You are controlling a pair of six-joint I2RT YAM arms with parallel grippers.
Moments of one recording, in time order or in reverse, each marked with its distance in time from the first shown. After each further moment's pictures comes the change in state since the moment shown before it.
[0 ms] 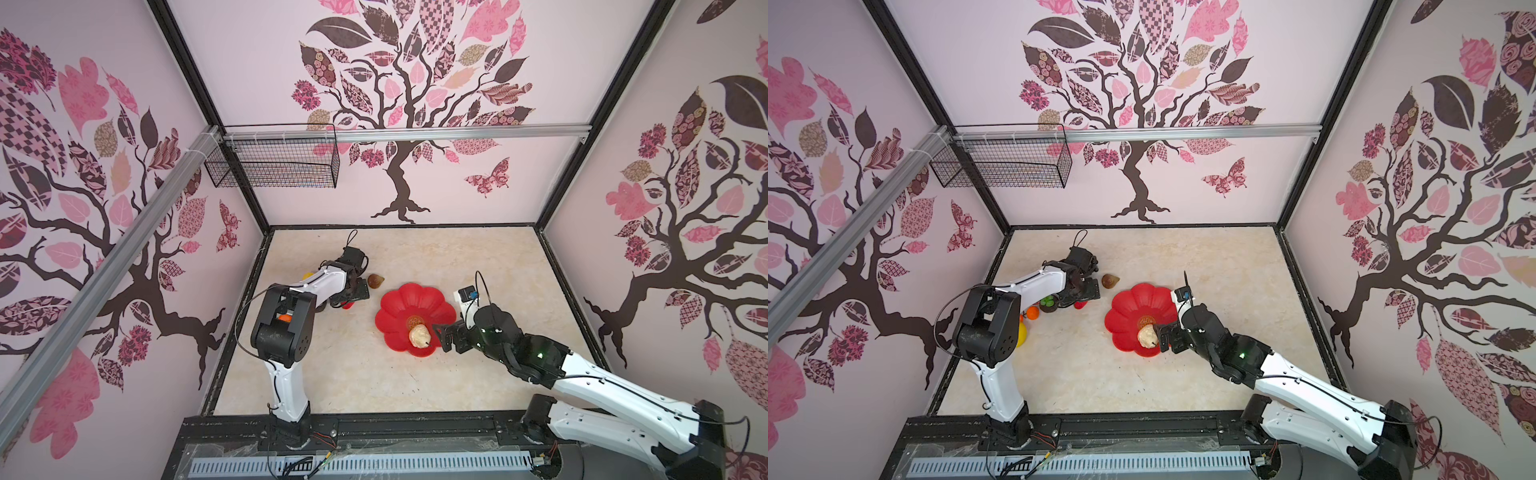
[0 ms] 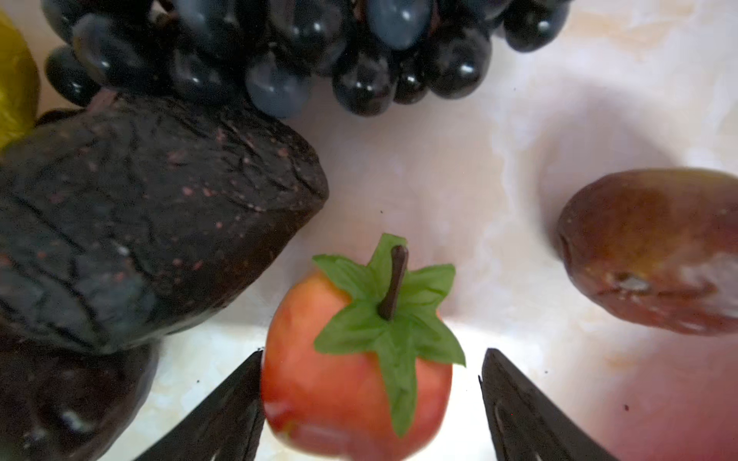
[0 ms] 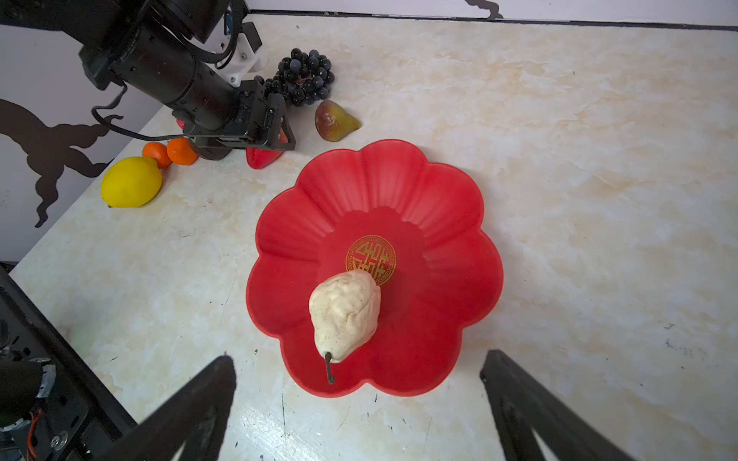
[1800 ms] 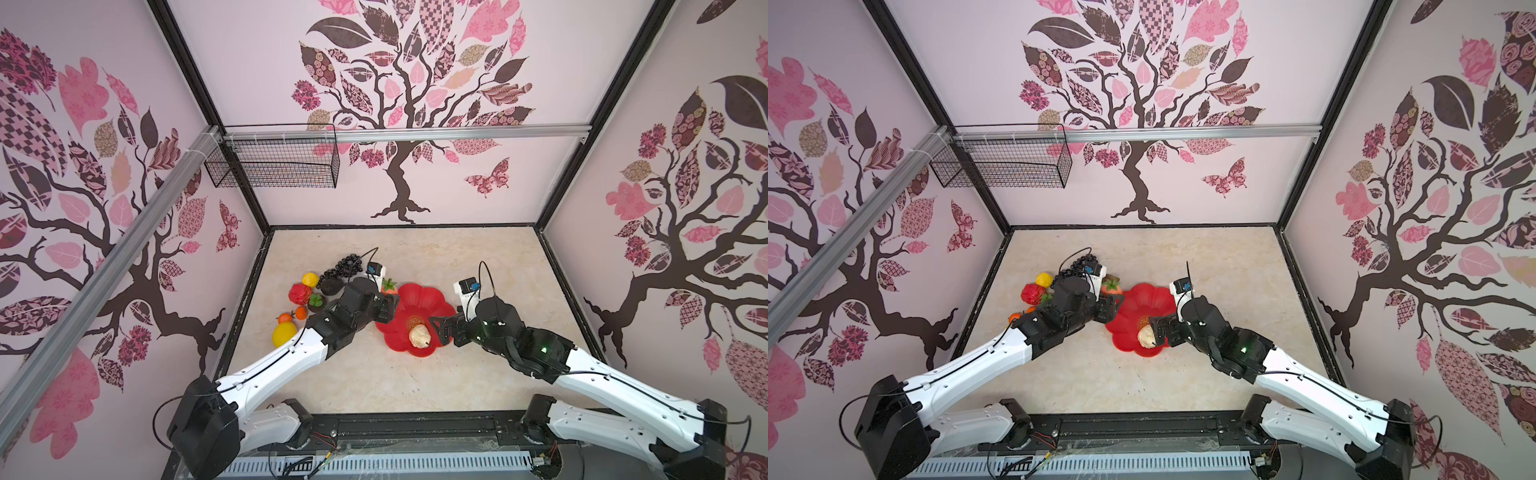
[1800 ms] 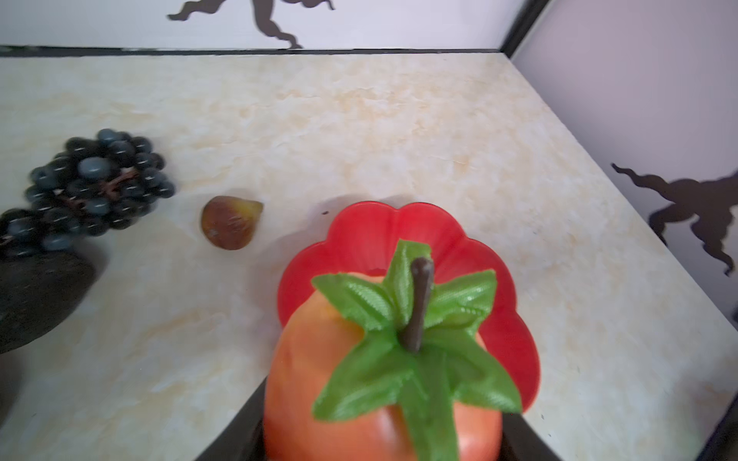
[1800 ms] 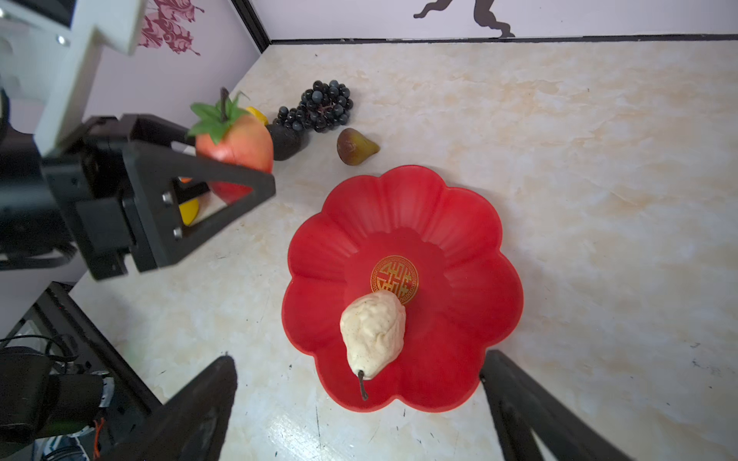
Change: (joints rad) left arm -0.448 -0.724 -0.477 0.463 0.055 0.186; right arm 0.000 0.018 0.116 -0.033 -0.038 0.045
